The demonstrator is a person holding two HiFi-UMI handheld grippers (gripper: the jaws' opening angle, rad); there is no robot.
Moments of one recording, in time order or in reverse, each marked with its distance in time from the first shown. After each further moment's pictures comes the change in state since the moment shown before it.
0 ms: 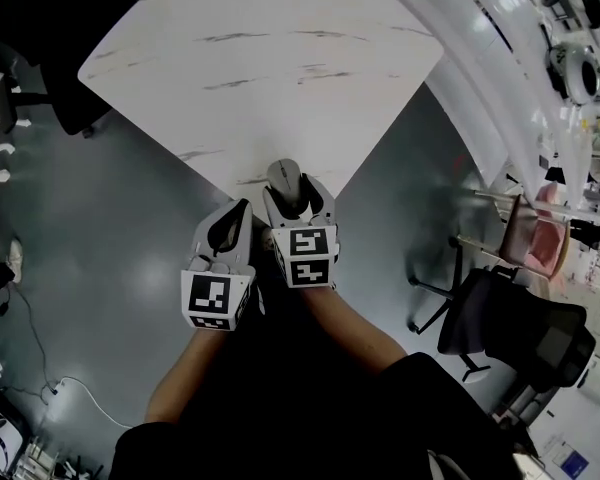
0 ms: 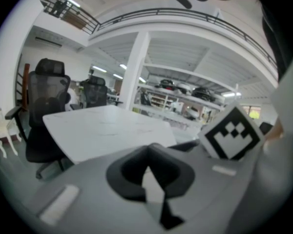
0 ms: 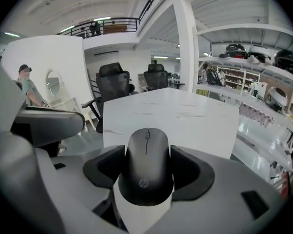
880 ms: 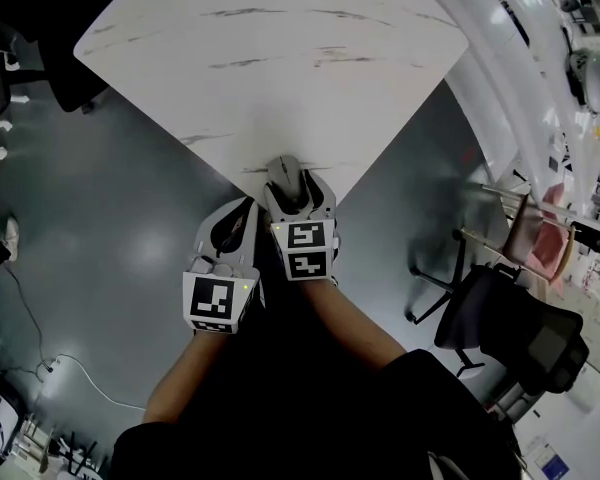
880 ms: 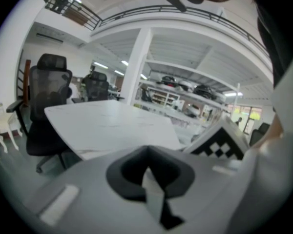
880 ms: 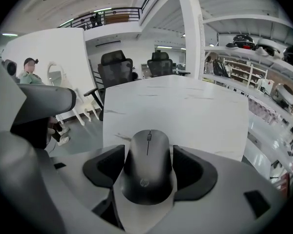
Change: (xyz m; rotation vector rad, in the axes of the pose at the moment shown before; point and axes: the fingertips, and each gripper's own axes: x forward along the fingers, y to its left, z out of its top) left arm 0.001 0.002 -0.019 -0.025 0.040 -0.003; right arm 0.030 0.012 -0.051 -0.022 0.130 0.051
